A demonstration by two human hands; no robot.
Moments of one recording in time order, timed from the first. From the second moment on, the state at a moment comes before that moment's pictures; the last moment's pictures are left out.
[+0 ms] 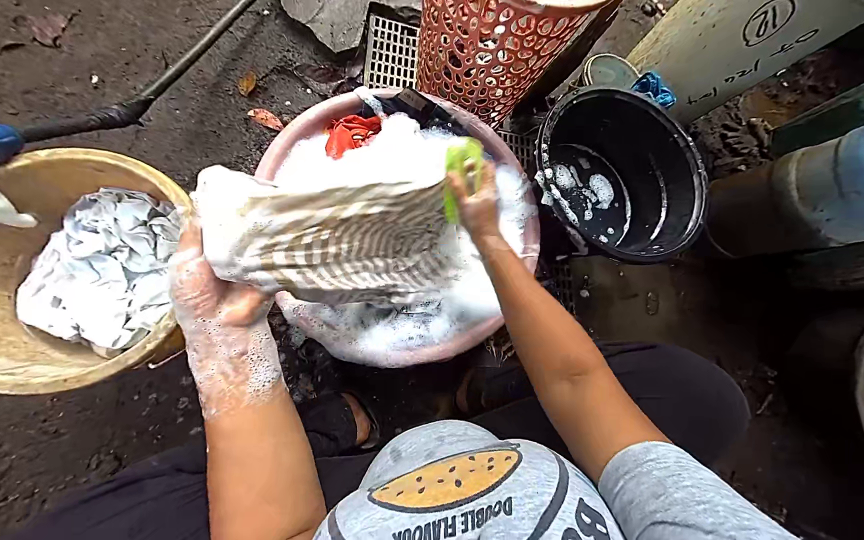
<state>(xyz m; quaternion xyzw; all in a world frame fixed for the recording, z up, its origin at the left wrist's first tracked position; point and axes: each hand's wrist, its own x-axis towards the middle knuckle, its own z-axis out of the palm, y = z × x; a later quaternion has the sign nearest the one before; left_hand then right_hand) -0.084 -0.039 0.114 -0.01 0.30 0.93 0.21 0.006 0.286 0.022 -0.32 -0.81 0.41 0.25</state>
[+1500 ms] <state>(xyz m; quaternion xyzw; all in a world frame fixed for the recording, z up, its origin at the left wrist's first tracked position) -0.065 0.021 0.016 0.11 0.95 0.12 0.26 0.072 0.328 -0.060 -0.36 -0.50 0.74 0.29</state>
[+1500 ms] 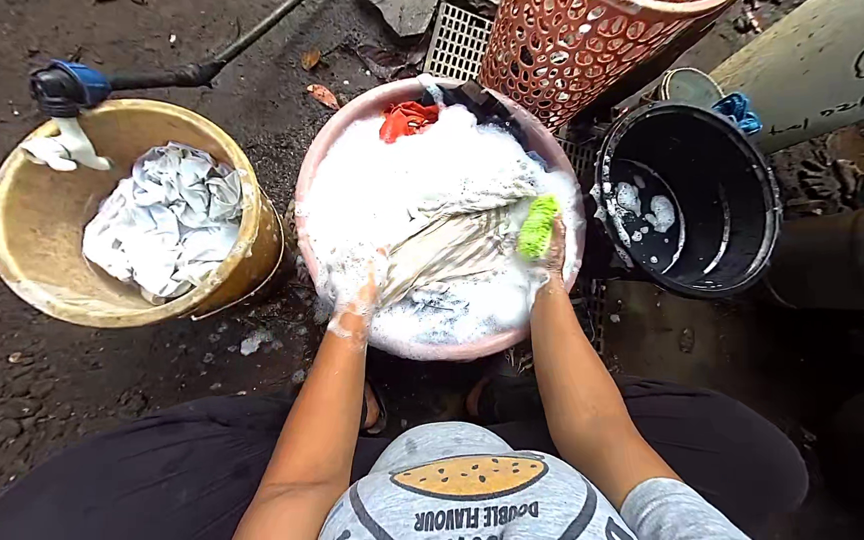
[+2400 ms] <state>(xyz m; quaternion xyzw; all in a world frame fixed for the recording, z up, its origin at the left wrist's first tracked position) -0.059 0.001 0.020 -0.26 0.55 0.74 0.28 0.011 0.280 -0.042 -0.29 -0.91 0.28 0.03</state>
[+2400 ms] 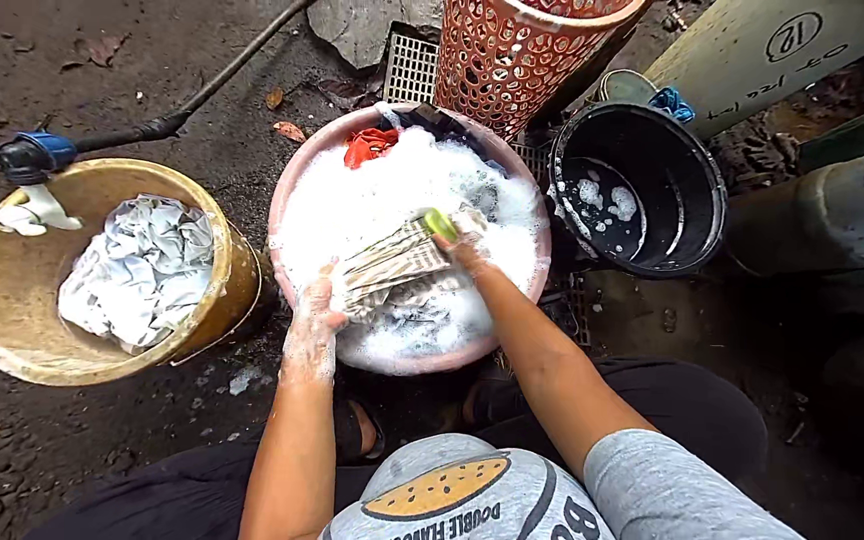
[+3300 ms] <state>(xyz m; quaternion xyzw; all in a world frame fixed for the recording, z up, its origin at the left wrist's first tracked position) -0.058 0.000 0.022 -0.23 0.56 0.73 0.32 0.011 0.221 -0.051 -0.16 -0.94 0.28 0.09</state>
